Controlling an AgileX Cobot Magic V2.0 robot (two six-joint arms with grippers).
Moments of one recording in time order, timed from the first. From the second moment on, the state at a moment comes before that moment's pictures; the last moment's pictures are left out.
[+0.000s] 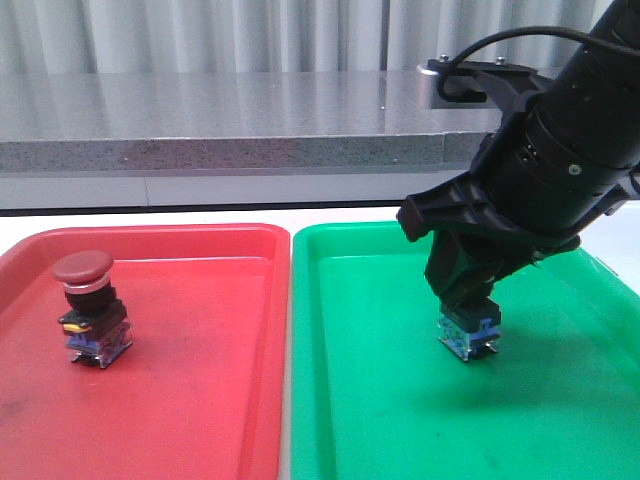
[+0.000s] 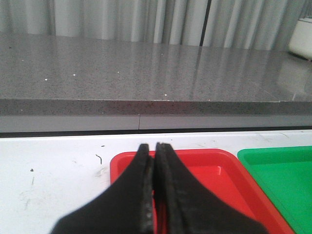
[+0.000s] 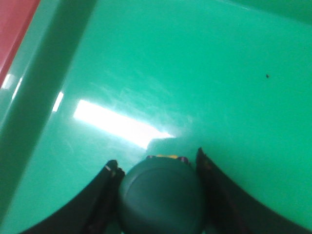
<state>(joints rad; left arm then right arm) -0.20 0.05 -0.32 0.06 0.43 -0.17 0.46 1.58 -0.84 0.12 0.29 0.06</state>
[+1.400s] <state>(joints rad) -0.20 0.05 -0.32 0.06 0.43 -0.17 0.19 0.85 -0.67 0.03 0.28 0.06</state>
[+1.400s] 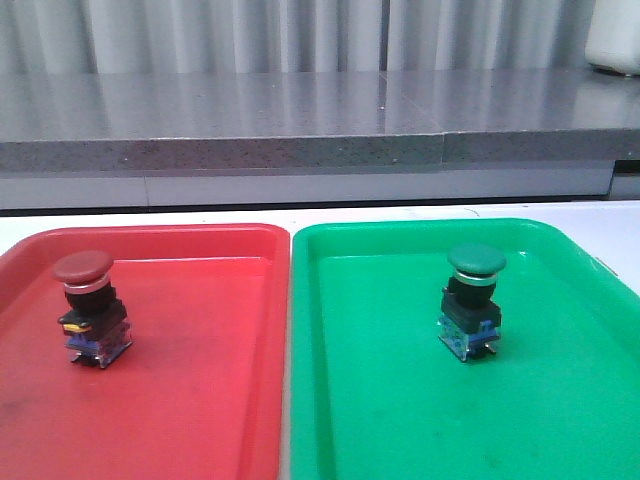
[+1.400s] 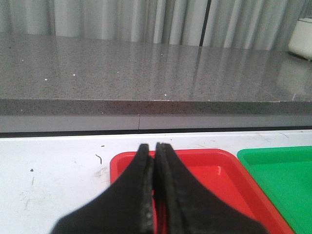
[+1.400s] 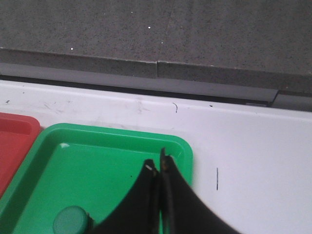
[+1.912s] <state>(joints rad) -0.20 0.05 -0.32 0.06 0.43 -0.17 0.19 0.26 -0.35 0.03 0.34 0.06</state>
